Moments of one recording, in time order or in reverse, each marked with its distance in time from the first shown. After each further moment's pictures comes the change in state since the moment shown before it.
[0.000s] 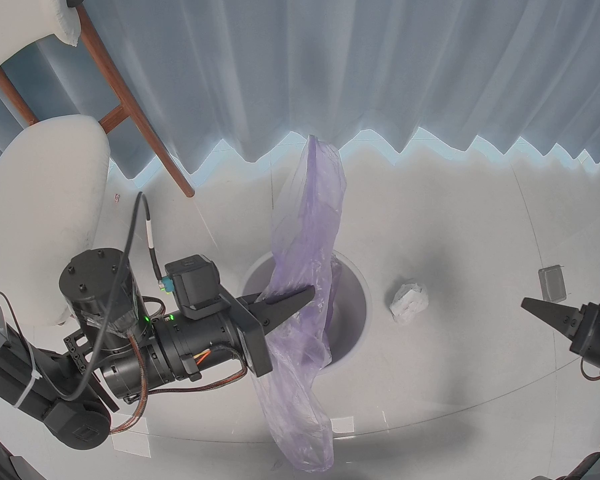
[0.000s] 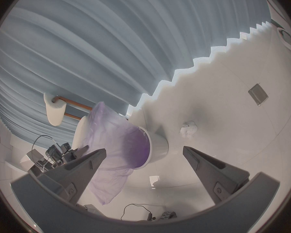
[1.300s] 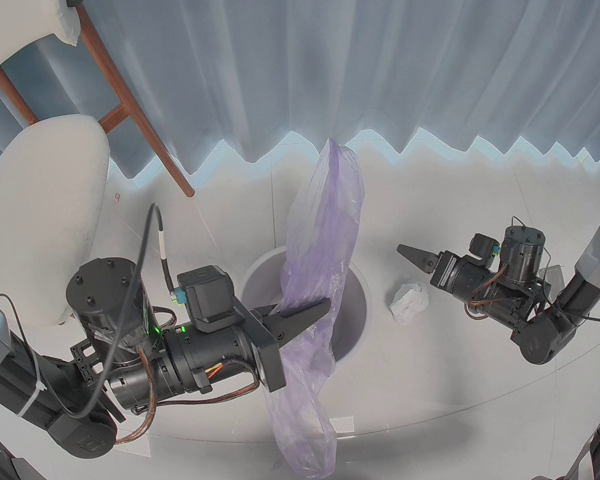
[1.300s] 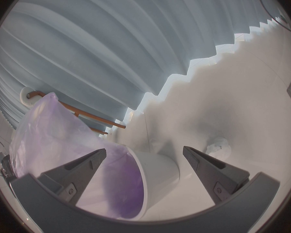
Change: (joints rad) left arm -0.052 0.006 0.003 -0.001 0.013 0.002; right arm 0.145 0.993 -0.356 -0.743 -0.096 0.022
